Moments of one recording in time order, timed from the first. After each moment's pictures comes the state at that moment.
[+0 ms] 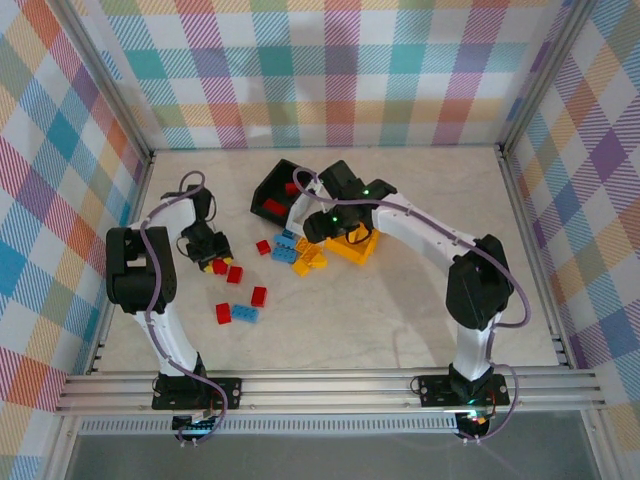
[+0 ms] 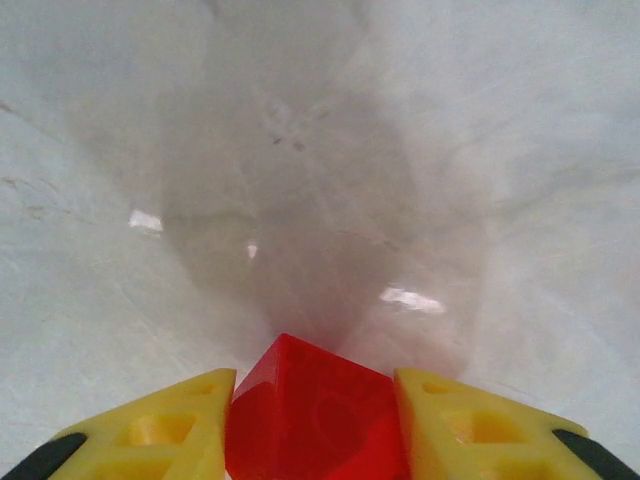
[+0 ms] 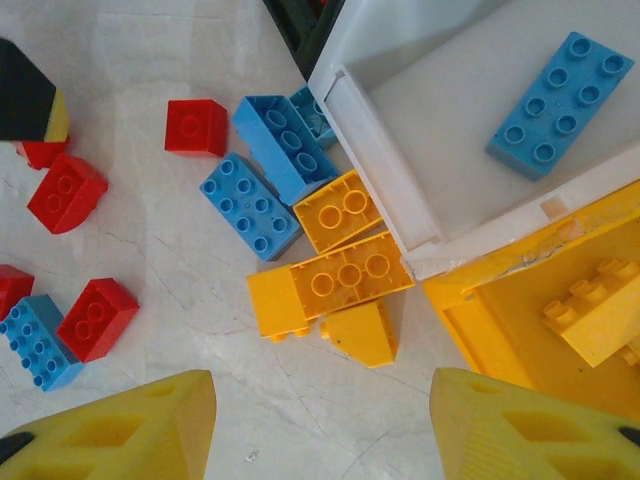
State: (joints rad) left arm 0.04 1.89 1.32 -1.02 0.13 -0.39; right arm 0.71 1.85 1.63 -0.80 -0.16 0.23
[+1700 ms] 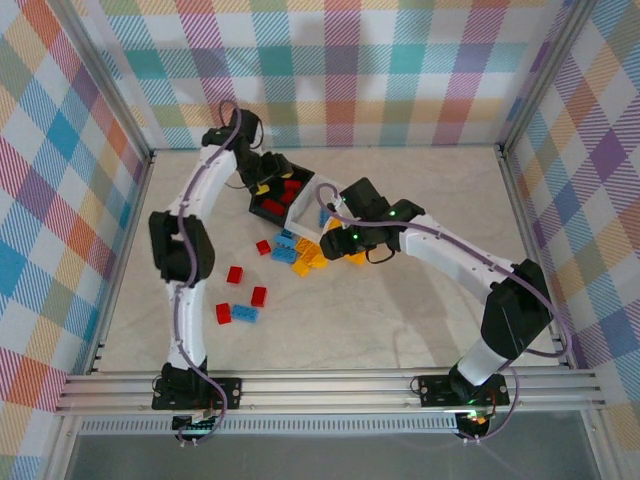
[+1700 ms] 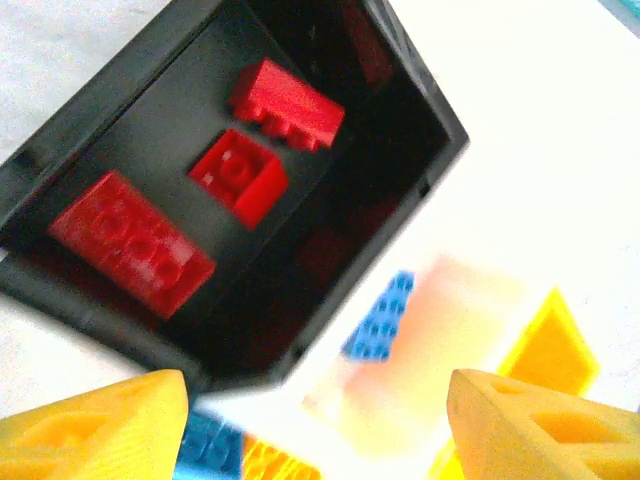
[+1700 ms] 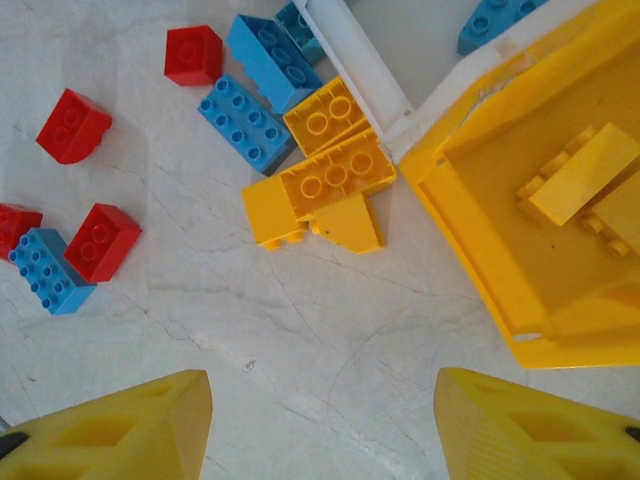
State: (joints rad) left arm -0.22 2.14 2.12 -1.09 0.30 -0.59; right arm 0.72 1.61 1.35 -0.74 -0.16 0.26
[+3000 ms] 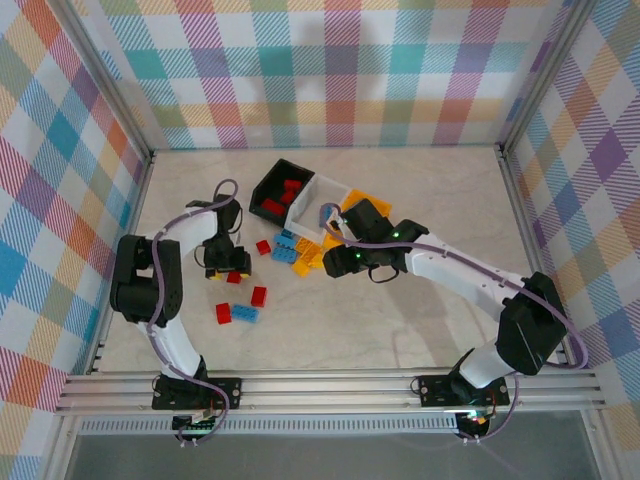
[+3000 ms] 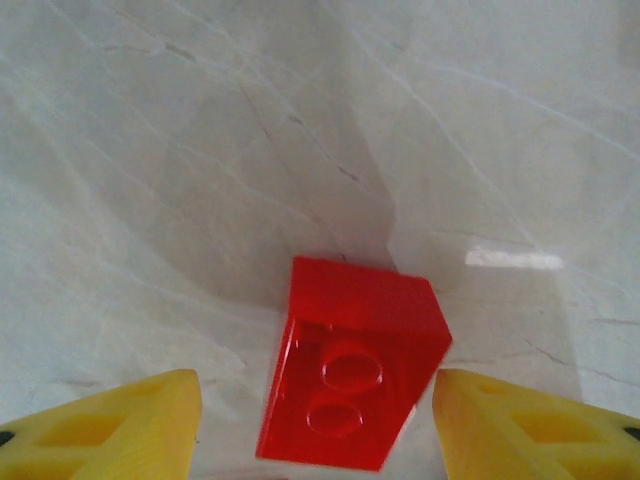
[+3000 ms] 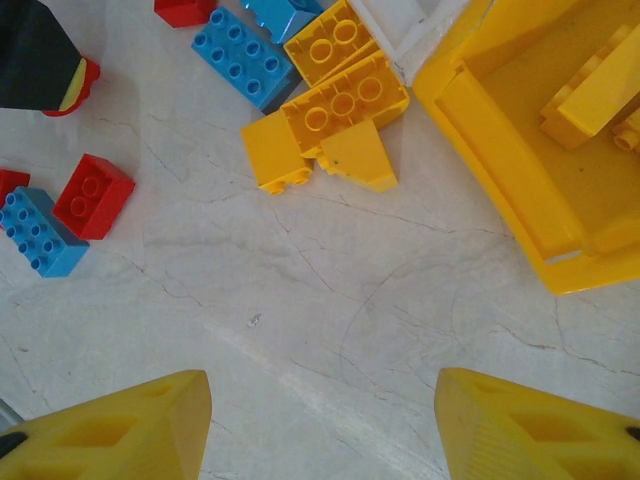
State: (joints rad) left arm -0.16 1.81 1.18 -1.00 0.01 -0.24; right arm 0.78 1.50 1.19 -0.69 -0.11 0.34
